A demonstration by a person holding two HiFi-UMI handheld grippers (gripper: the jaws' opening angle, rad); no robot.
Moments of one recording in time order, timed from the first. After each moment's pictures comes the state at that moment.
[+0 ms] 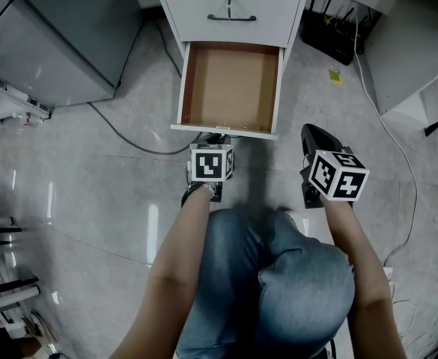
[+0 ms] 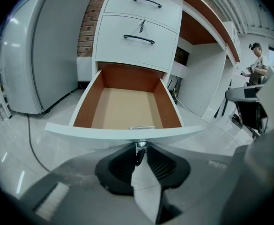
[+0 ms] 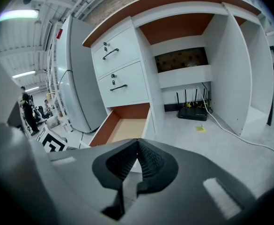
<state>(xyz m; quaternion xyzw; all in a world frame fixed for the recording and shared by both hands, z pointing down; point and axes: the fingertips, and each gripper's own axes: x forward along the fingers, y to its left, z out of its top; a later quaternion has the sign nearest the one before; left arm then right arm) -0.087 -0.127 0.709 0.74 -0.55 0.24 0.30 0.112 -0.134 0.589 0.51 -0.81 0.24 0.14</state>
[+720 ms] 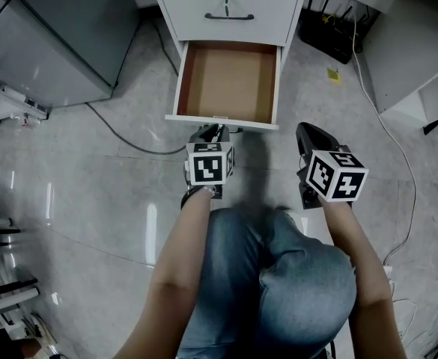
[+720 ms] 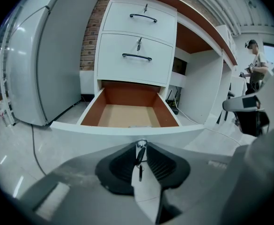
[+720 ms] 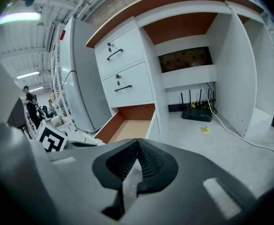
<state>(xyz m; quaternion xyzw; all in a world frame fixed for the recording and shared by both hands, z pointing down) -0.088 -0.138 0.677 0.74 -0.58 0.20 0.26 0.101 -0.132 0.582 0.50 -0.82 0.24 0.14</state>
